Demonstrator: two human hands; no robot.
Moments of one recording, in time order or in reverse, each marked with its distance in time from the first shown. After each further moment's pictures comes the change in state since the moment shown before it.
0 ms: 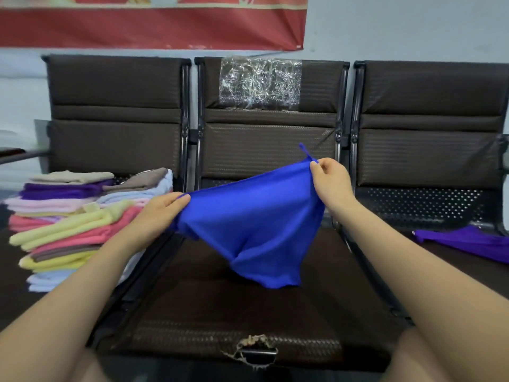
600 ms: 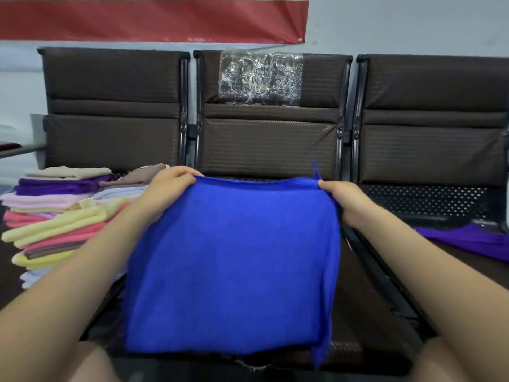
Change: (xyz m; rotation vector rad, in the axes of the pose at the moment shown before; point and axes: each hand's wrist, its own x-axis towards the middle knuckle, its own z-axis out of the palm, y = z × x) left_hand 0.047 0.017 0.009 -0.015 0.075 -0.070; right_hand 0.011 0.047 -0.008 0.475 -0.265 0.512
